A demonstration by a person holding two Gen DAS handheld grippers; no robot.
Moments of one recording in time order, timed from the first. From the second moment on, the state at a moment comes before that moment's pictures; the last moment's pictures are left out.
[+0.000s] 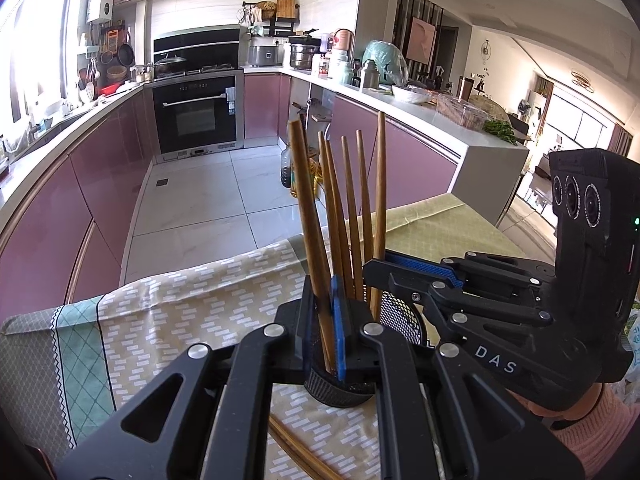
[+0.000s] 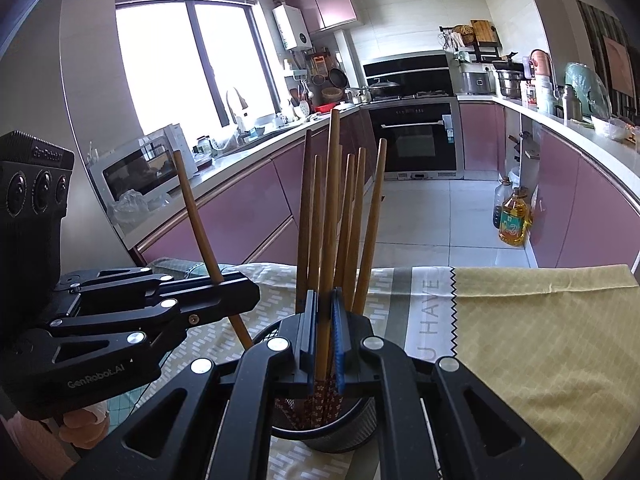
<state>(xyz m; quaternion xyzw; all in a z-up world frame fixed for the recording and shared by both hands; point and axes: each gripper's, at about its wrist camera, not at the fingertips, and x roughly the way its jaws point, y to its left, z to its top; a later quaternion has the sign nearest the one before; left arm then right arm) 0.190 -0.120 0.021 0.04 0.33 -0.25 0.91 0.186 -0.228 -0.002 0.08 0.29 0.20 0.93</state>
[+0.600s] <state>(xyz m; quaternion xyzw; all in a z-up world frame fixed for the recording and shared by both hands) 0.193 -0.105 0.007 0.02 0.33 -0.23 0.91 0.179 -0.234 -0.006 0.08 0.30 0.20 0.93</state>
